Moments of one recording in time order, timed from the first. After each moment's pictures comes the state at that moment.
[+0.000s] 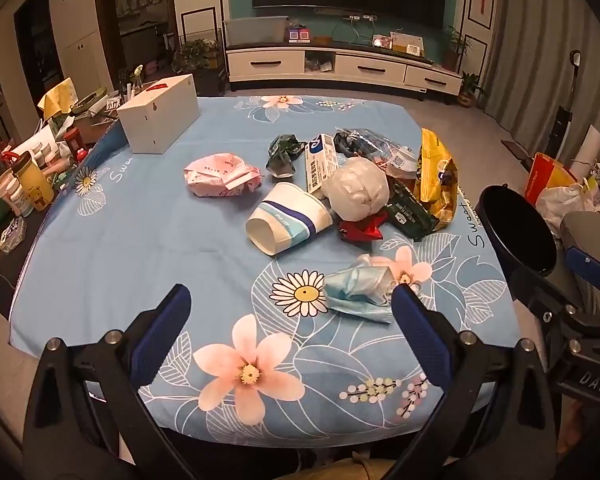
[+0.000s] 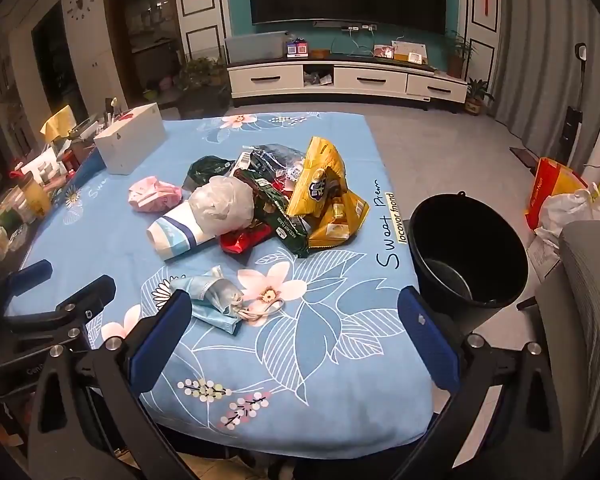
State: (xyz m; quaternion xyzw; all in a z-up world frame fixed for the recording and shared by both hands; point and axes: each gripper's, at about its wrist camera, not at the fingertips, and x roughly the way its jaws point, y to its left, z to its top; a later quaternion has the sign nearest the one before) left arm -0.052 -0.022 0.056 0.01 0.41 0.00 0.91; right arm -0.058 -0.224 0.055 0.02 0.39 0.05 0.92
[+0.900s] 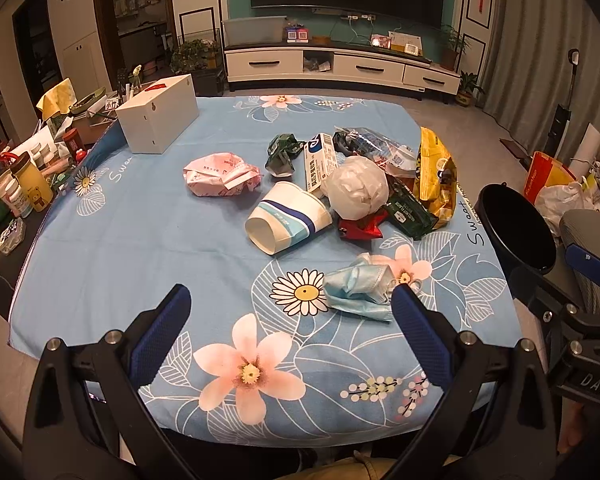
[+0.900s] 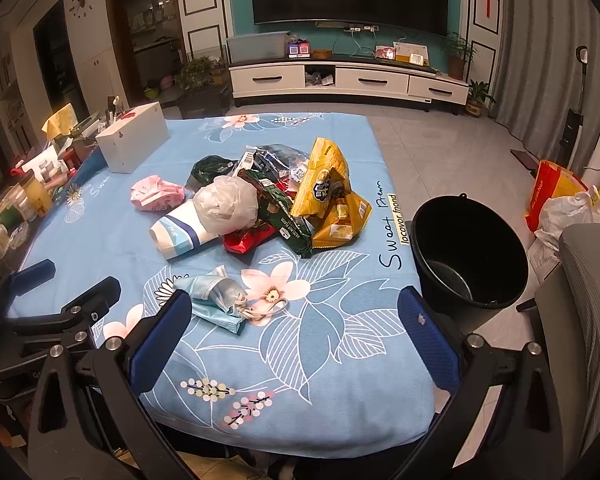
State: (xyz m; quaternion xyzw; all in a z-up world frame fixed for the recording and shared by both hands) left arm -0.052 -0.023 0.053 0.01 0.41 0.00 0.91; right arm -0.057 -0.218 0.057 0.02 0.38 0.05 0.92
